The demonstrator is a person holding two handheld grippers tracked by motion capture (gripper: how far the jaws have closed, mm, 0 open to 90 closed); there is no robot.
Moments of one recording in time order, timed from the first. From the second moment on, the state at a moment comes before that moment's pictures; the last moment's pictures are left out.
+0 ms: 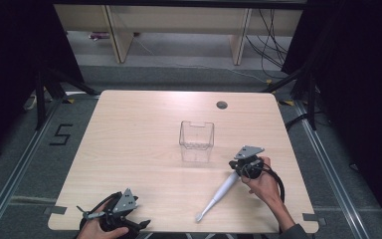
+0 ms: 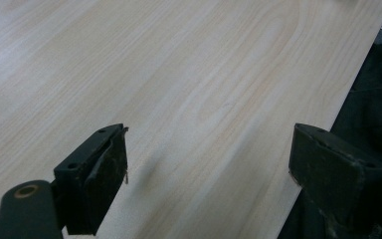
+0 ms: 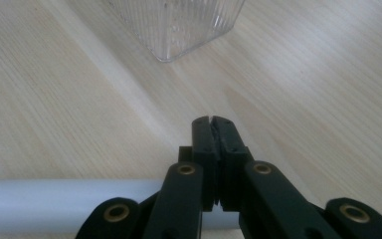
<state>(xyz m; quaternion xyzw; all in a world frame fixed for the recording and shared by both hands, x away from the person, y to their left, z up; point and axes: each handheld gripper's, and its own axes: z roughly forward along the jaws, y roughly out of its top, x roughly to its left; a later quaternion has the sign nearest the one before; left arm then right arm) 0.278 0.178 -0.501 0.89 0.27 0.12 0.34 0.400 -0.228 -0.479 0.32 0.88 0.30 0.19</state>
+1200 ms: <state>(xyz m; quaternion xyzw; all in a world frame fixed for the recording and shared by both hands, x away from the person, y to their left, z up) 0.278 0.179 -0.500 0.90 0.27 0.11 0.34 0.390 -0.255 -0.485 0.34 0.88 0.28 0.17</state>
